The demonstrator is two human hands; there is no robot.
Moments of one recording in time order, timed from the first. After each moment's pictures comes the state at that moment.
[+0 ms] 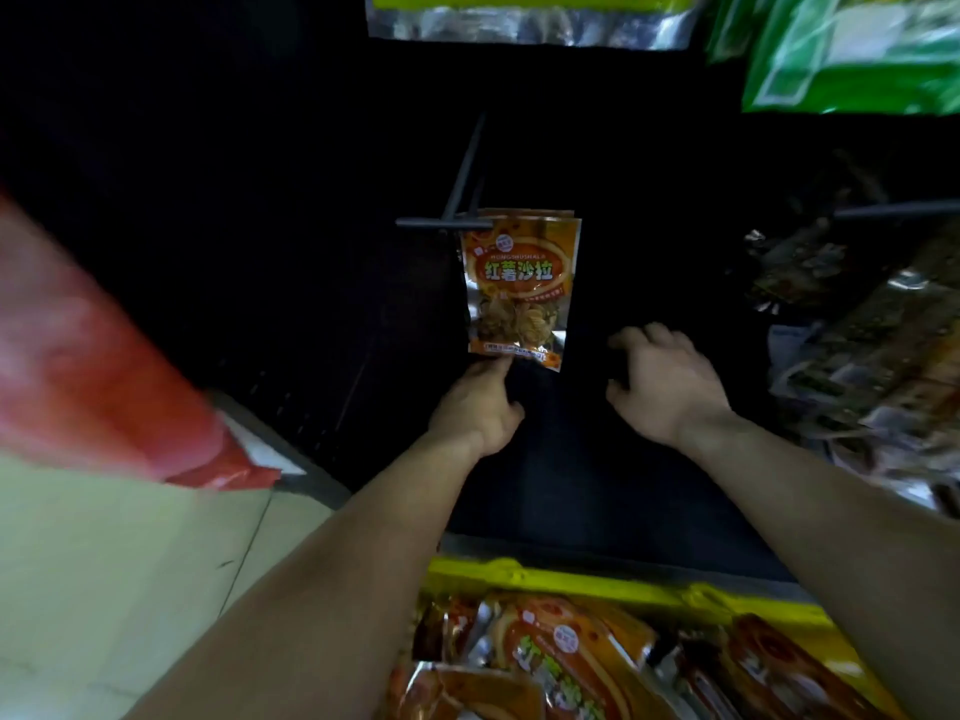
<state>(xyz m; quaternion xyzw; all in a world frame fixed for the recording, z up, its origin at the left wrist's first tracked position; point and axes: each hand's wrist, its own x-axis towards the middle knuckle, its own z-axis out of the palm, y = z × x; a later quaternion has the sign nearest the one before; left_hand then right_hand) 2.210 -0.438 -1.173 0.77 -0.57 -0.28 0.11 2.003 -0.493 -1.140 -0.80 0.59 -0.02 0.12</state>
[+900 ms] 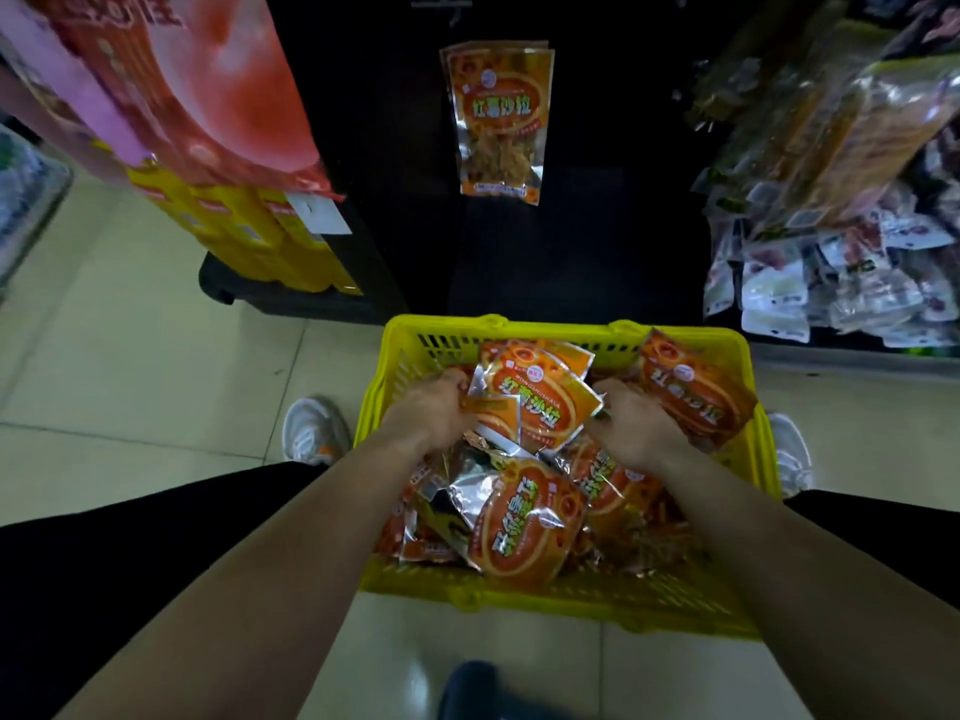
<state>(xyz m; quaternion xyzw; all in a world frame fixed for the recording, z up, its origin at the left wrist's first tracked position) 2.179 -0.177 -1.159 0.77 -0.54 -0.33 -0.06 1.920 -0.223 -1.173 -0.71 0.59 0.04 0.37</state>
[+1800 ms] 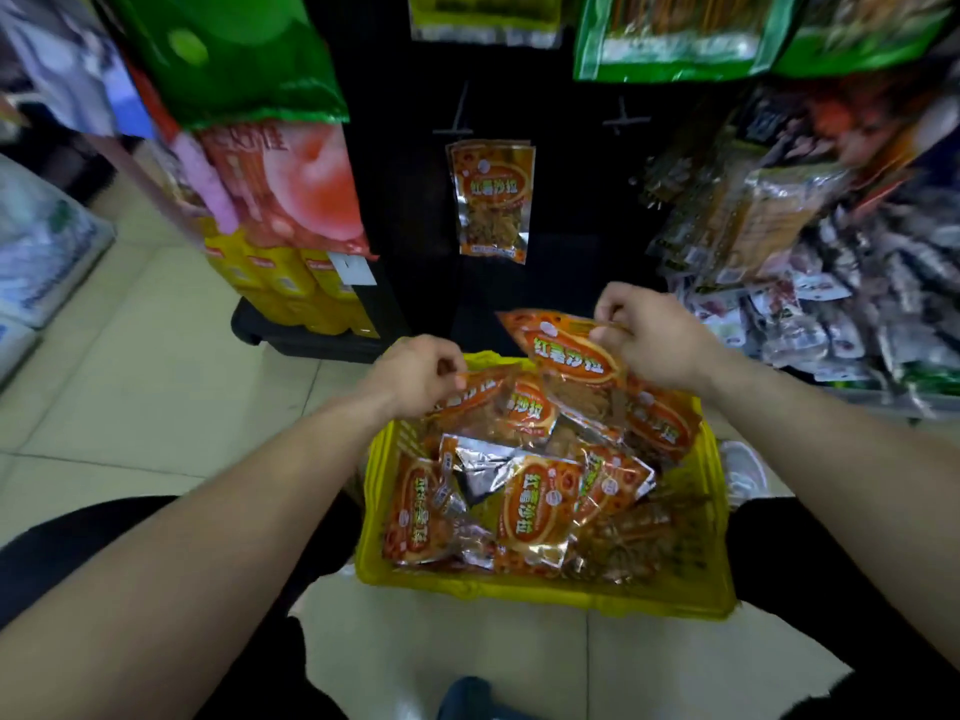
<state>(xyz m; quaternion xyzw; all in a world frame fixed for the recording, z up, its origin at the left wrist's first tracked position) 2.190 -0.181 -1.024 0.71 -0.65 -0.27 0.09 1.908 -0.263 -0.992 -0.81 0.49 -0.12 0.29</state>
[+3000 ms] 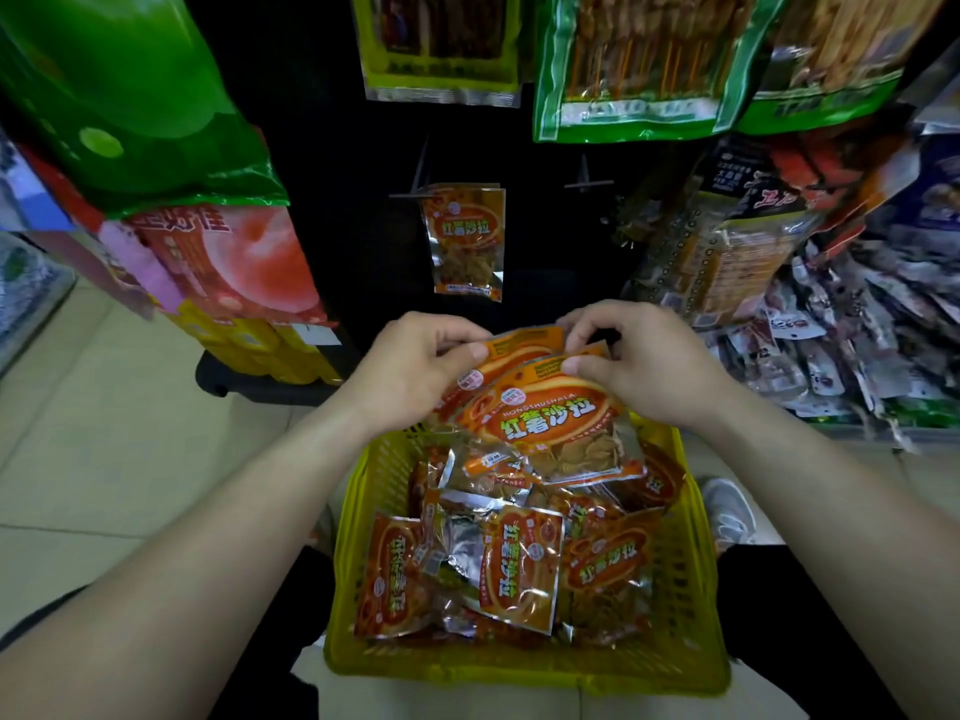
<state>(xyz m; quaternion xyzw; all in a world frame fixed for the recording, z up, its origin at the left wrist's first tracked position) 2.151 -0.224 -0.944 0.60 -0.63 -0.37 0.31 1.909 -0.282 -0.948 -0.81 0.45 -0.20 0.32</state>
